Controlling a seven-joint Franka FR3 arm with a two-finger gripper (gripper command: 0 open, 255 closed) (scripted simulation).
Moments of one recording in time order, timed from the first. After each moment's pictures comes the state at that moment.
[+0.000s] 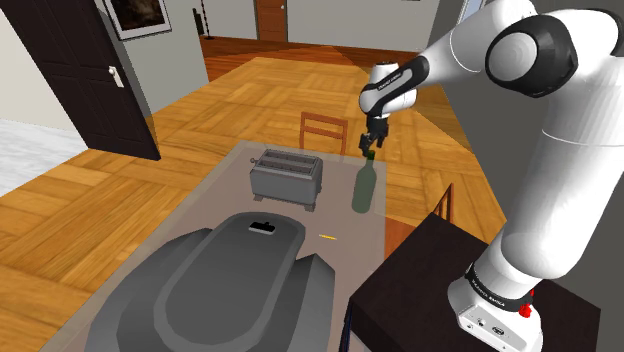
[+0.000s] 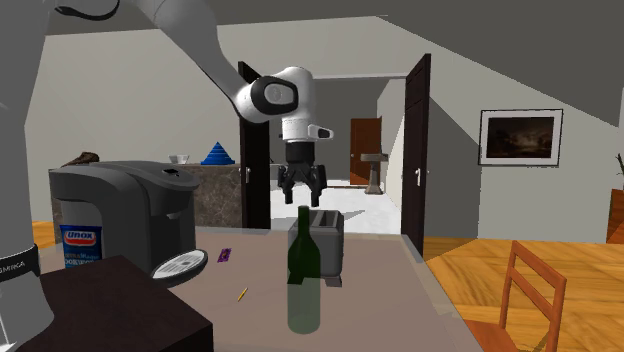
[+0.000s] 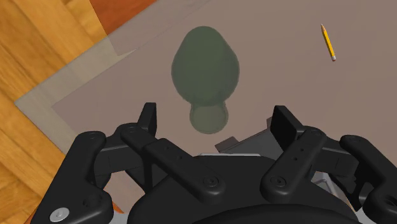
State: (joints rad) arm -0.03 0.22 -0.32 -2.09 0.02 2.30 -0.34
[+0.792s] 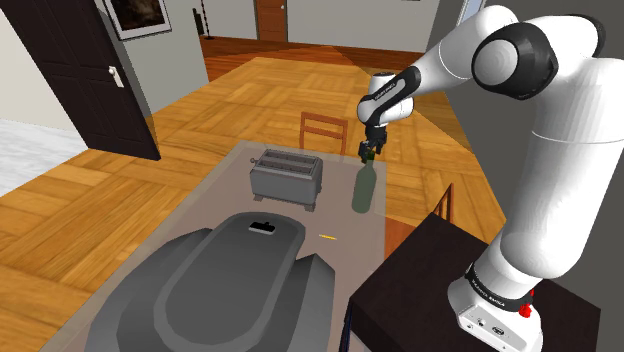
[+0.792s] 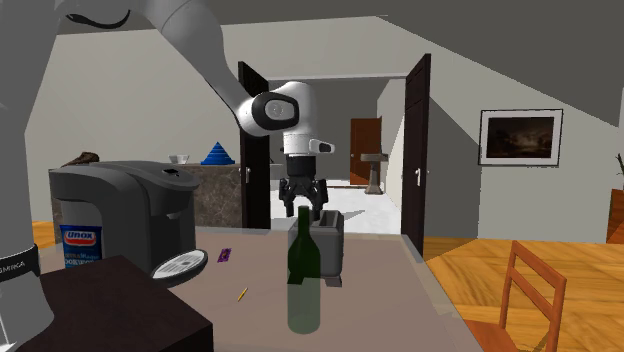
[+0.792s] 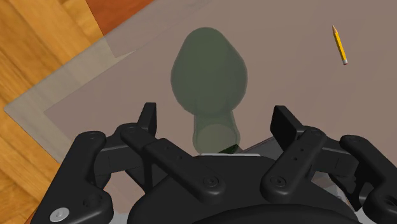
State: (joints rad) arm -0.04 0.29 -0.31 -2.11 0.04 2.38 -0.36
